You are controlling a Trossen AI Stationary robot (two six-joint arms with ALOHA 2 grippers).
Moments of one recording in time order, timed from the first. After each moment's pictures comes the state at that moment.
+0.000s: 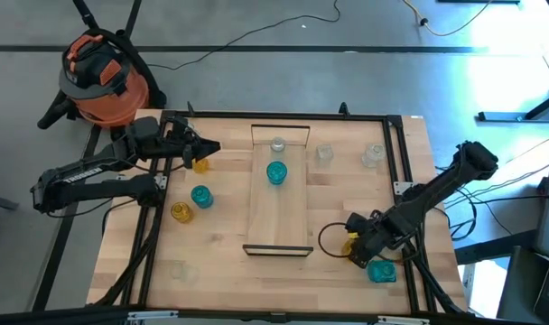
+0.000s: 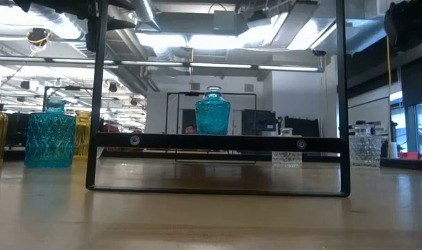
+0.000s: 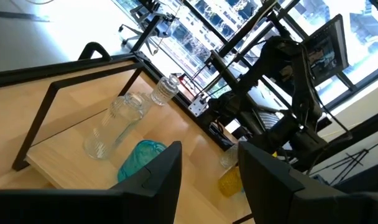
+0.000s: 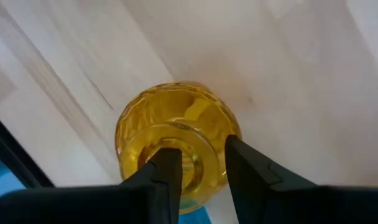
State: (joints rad) left arm 0.43 0.61 0.66 -0.21 0.22 -0.69; right arm 0.66 1.39 0.93 -0.92 0.02 1.26
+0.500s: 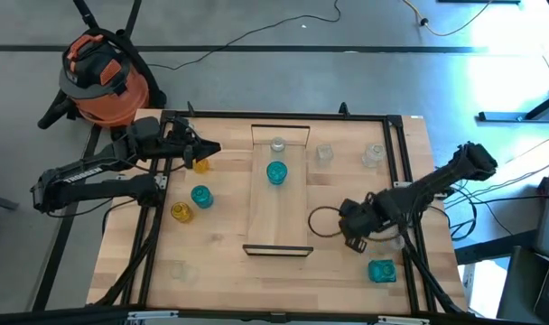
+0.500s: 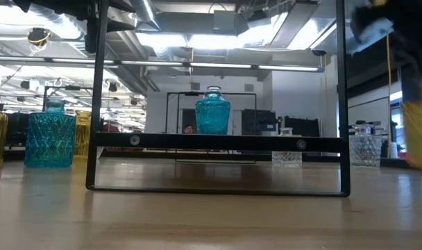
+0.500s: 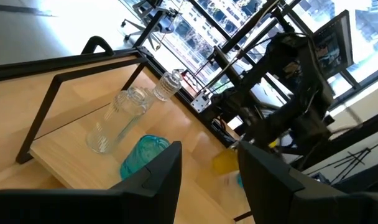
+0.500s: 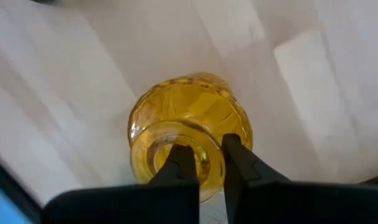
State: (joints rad) left arm 0.43 0.61 0.66 -0.23 0.22 -0.70; right arm 0.48 1.39 1.08 -1.16 -0.02 0.96
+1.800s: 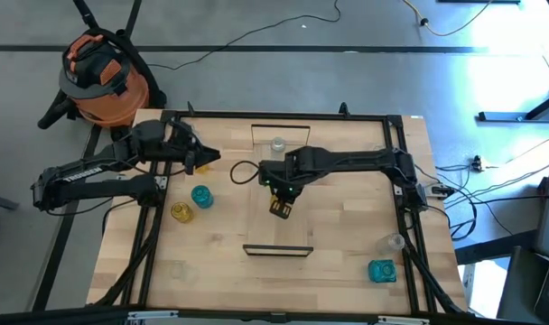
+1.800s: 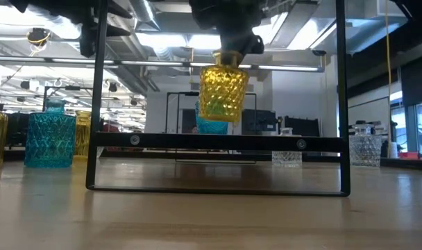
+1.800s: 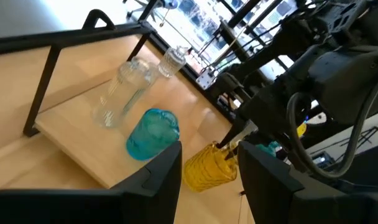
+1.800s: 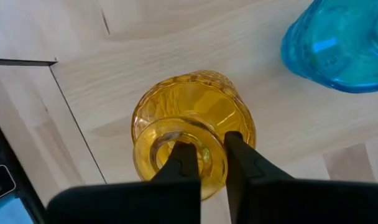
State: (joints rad) left arm 0.40 0.61 0.66 -0.32 0.23 -0.67; right arm 0.05 2.08 2.06 -1.30 -0.09 0.44
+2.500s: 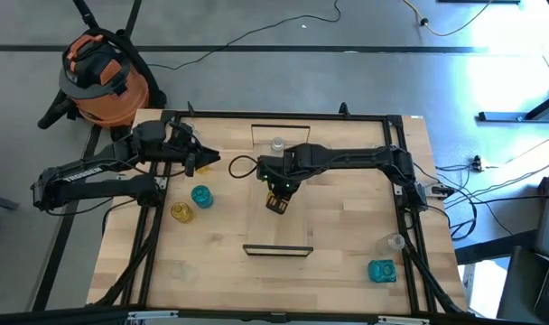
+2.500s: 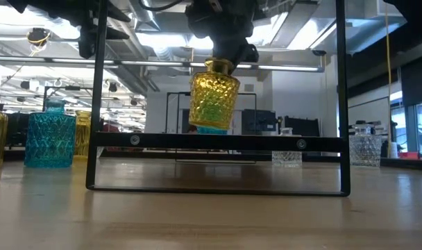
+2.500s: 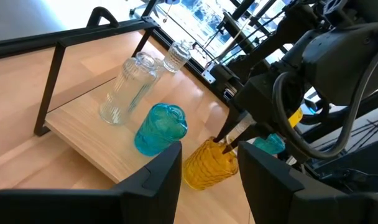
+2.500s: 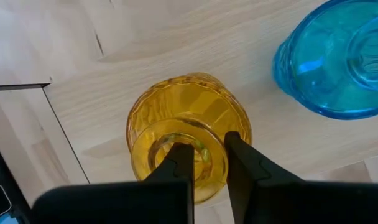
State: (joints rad) left arm 0.40 0.61 0.66 -0.35 0.23 -0.62; right arm 0.02 2.08 2.03 -1.23 -0.09 0.43
